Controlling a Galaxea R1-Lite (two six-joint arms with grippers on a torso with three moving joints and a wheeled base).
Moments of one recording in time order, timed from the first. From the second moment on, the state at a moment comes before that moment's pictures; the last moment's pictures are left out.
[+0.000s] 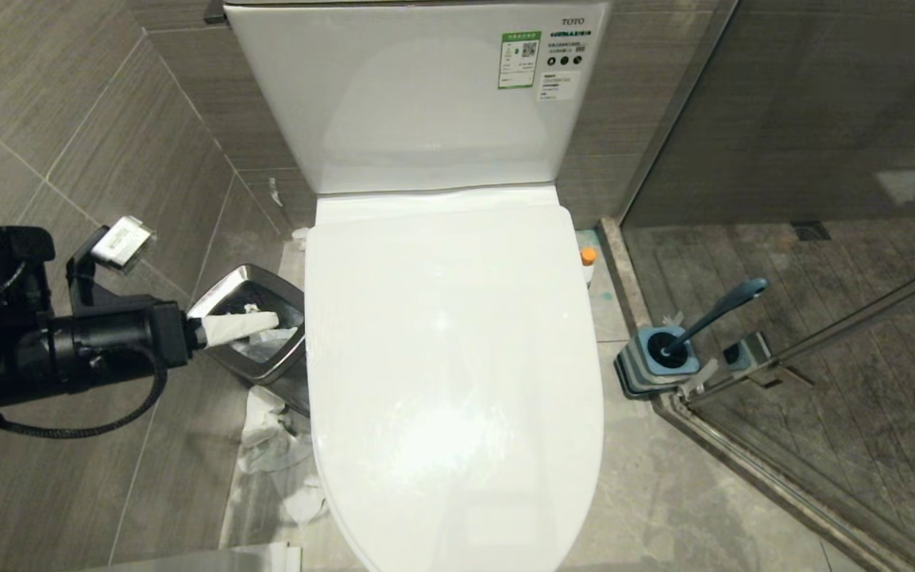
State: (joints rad) left arm 0.07 1.59 -0.83 -0.39 -0.95 -0.22; right arm 0.01 0.00 0.00 0.00 0.00 0.00
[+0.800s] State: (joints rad) left arm 0.10 1.68 -0.68 -0.48 -1.09 -0.32; right arm 0.01 0.00 0.00 0.00 0.00 0.00
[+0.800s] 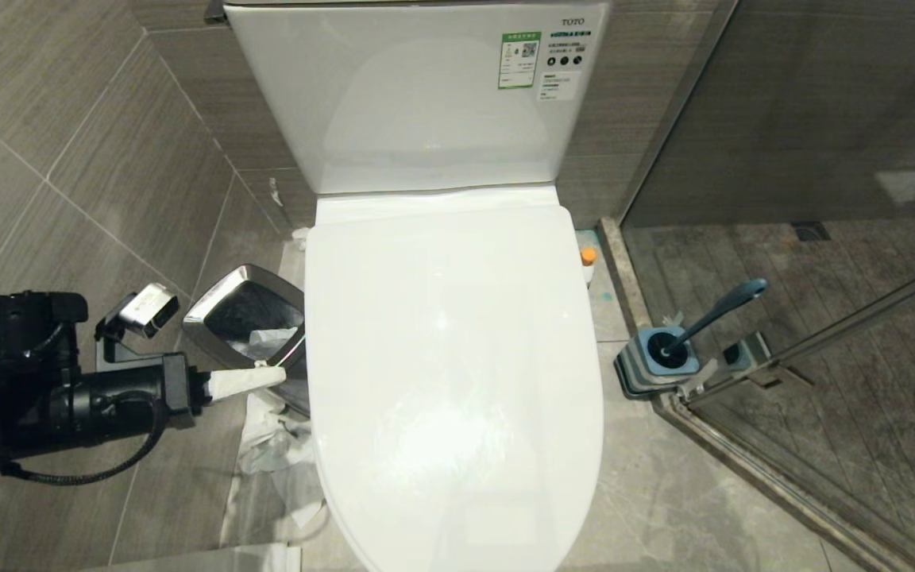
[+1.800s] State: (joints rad) left arm 0.14 1.88 -0.68 -0.72 -1.16 -0.31; right arm 0.01 0.00 0.00 0.00 0.00 0.00
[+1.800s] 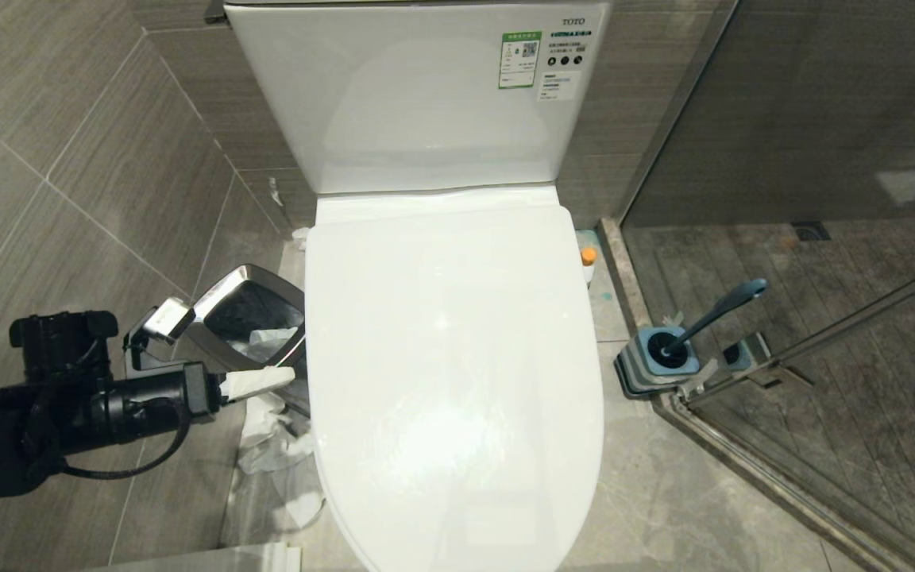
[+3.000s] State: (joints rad) left arm 0.10 1.93 -0.64 -0.72 -1.24 -0.21; right arm 0.01 0.00 0.00 0.00 0.00 0.00
